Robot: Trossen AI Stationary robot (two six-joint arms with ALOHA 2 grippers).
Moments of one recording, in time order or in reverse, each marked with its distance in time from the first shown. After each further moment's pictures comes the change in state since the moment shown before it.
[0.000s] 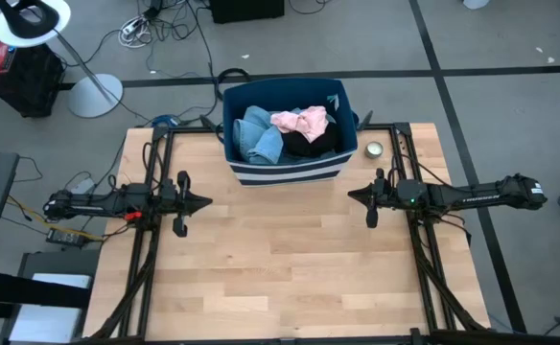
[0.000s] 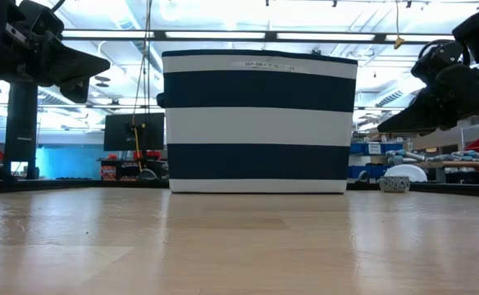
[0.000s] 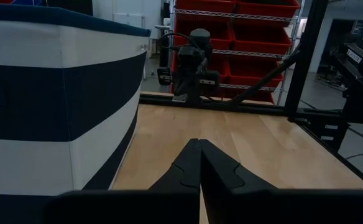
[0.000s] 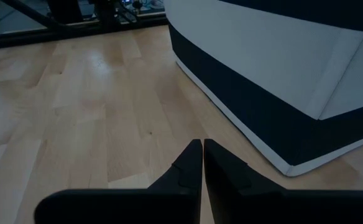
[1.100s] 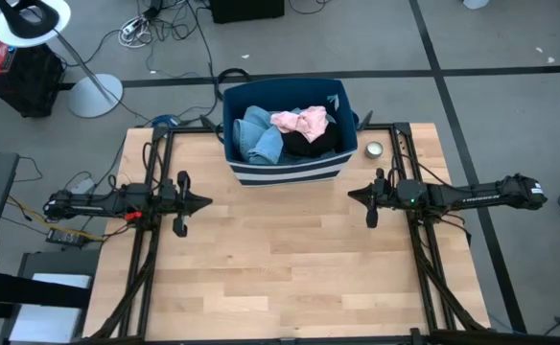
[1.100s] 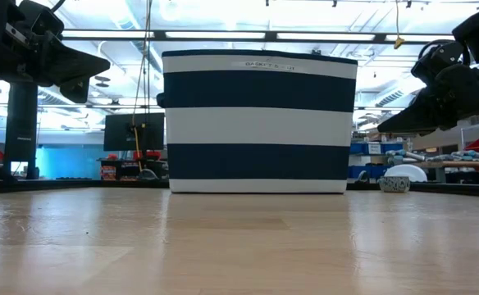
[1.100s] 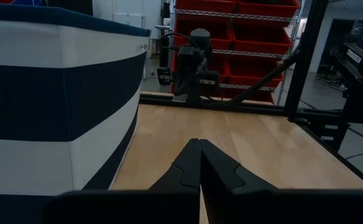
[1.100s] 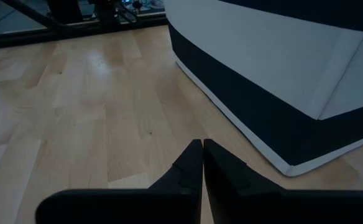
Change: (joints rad) left arm 0.000 0.000 0.000 0.000 0.000 0.000; right arm 0.000 0.000 0.000 0.000 0.000 0.000
